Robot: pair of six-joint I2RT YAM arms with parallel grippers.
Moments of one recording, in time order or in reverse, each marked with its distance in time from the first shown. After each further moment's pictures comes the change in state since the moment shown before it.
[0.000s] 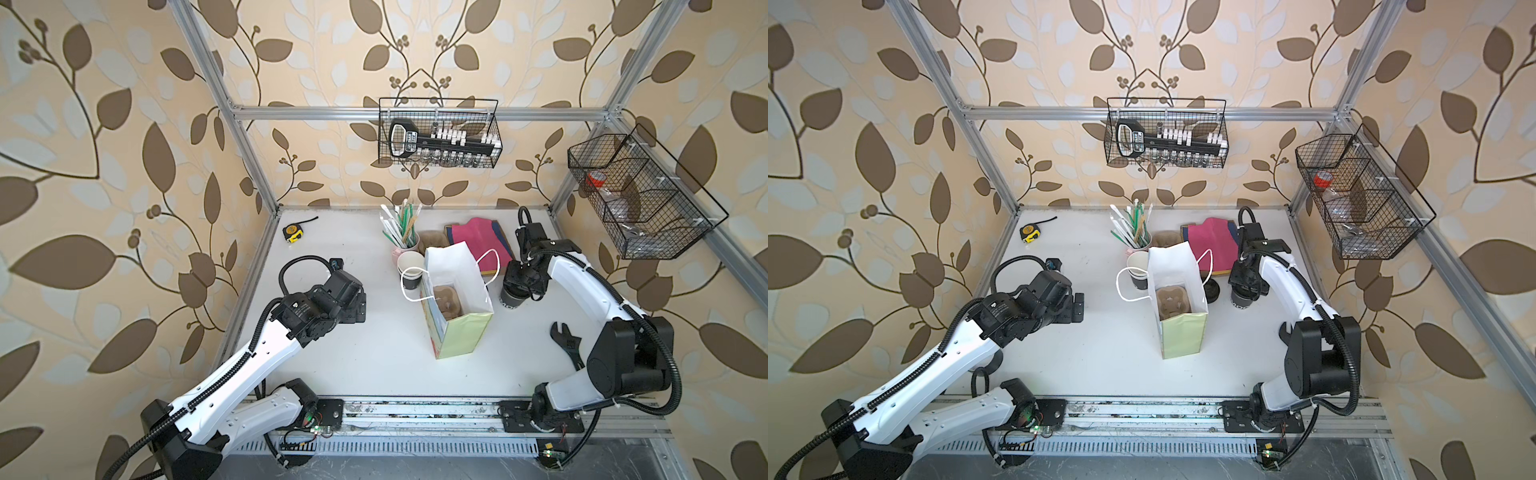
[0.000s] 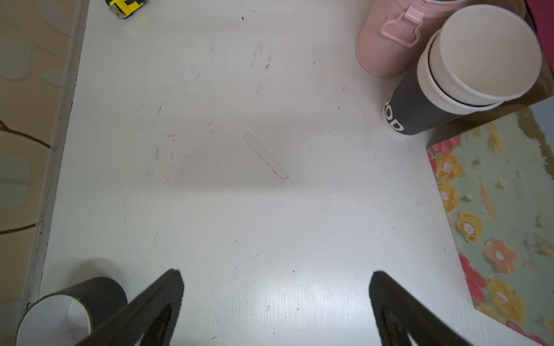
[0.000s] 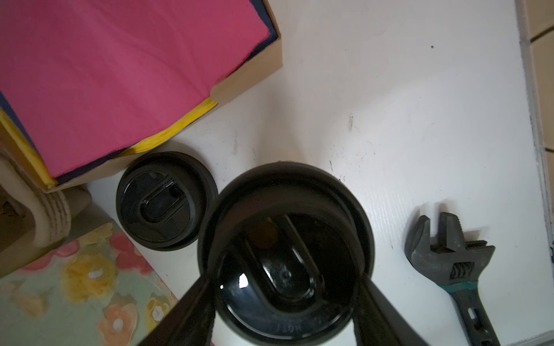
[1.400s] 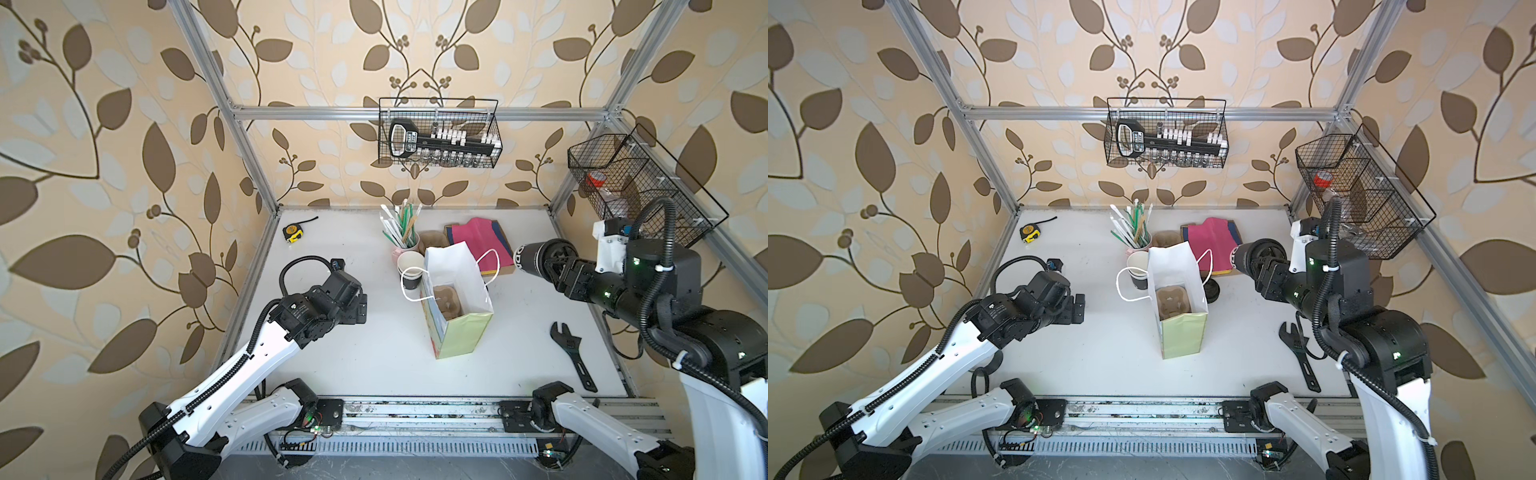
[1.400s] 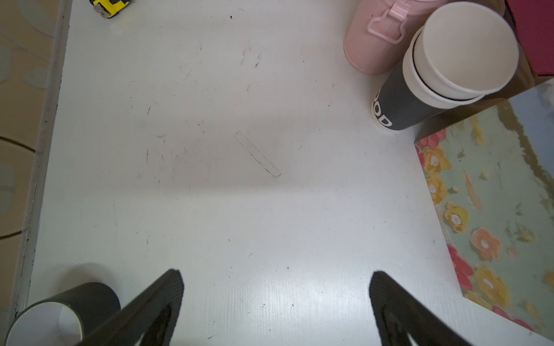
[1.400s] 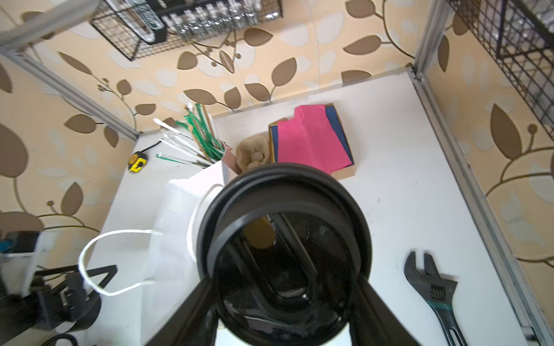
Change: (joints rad) left arm 0.000 -0.013 -0.002 0.007 0.034 0.019; right arm 0.258 -0.570 0.512 -0.339 -0.021 -0.036
